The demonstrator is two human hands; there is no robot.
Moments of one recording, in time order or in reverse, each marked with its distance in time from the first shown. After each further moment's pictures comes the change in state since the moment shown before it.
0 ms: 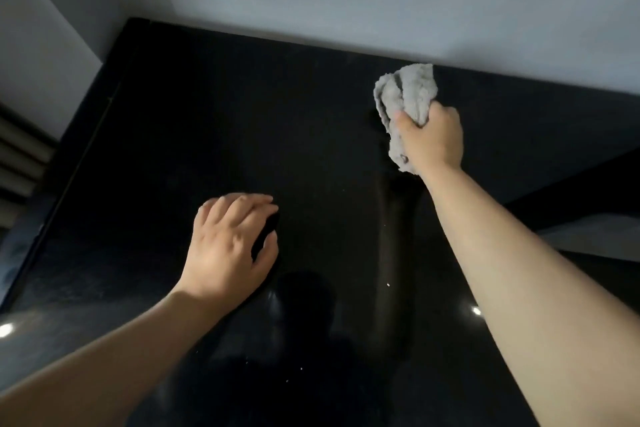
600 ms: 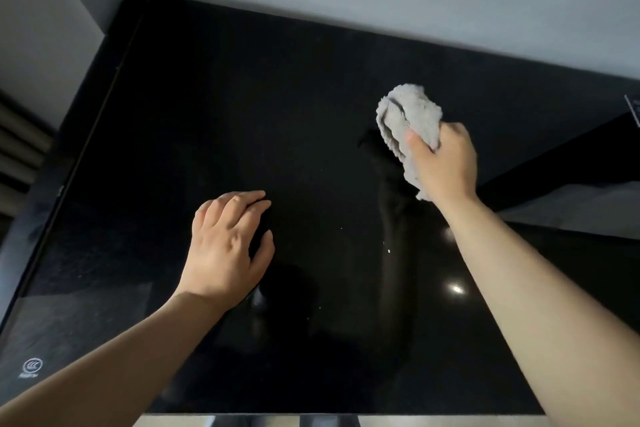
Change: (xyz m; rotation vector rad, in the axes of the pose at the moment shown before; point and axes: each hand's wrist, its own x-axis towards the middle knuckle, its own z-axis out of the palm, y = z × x) left_hand -0.060 -0.014 0.000 -0.080 -0.007 -0.008; right_hand -0.089 0.024 -0.034 0.038 -0.017 -0.062
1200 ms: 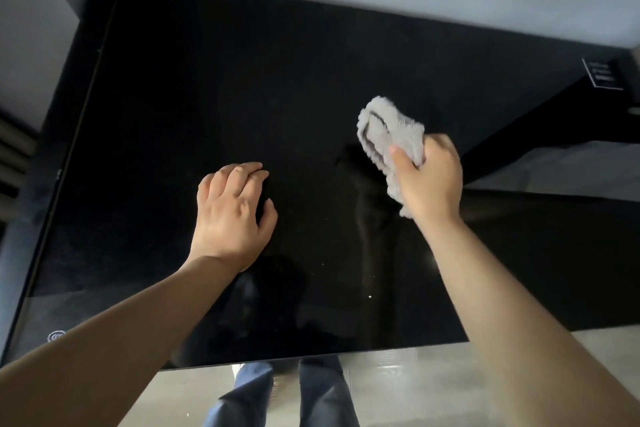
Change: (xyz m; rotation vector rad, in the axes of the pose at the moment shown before) left_hand -0.001 0.001 0.002 0.050 -0.009 0.005; right_hand -0.088 -0.014 -0.019 0.010 0.040 0.088
